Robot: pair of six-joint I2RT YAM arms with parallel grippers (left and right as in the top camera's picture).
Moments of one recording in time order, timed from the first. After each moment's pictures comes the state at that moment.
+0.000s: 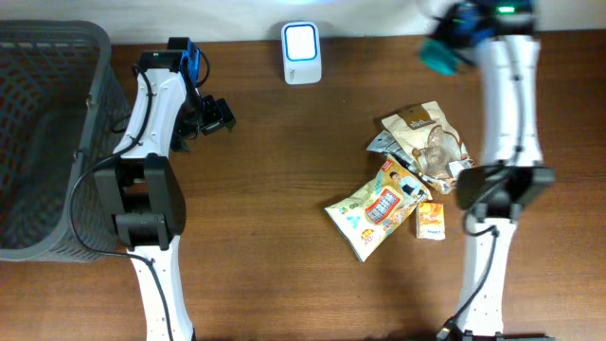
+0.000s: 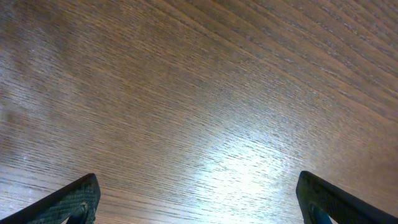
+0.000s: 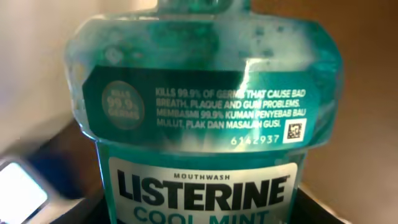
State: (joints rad) left arm -0.03 2.37 2.13 -1.31 0.07 -0.48; right arm -0.09 2.56 2.92 -1.37 0.00 0.60
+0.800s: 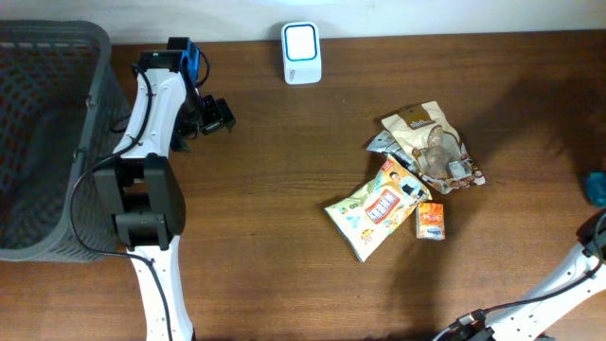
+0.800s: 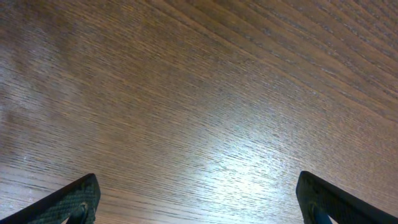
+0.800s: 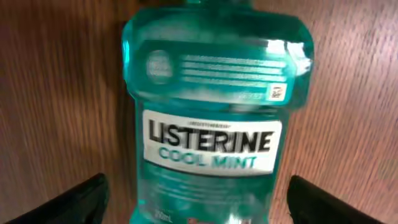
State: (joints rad) left arm -0.03 2.37 2.13 -1.31 0.07 -0.48; right arm -0.88 2.55 2.36 -1.23 0.04 0.63
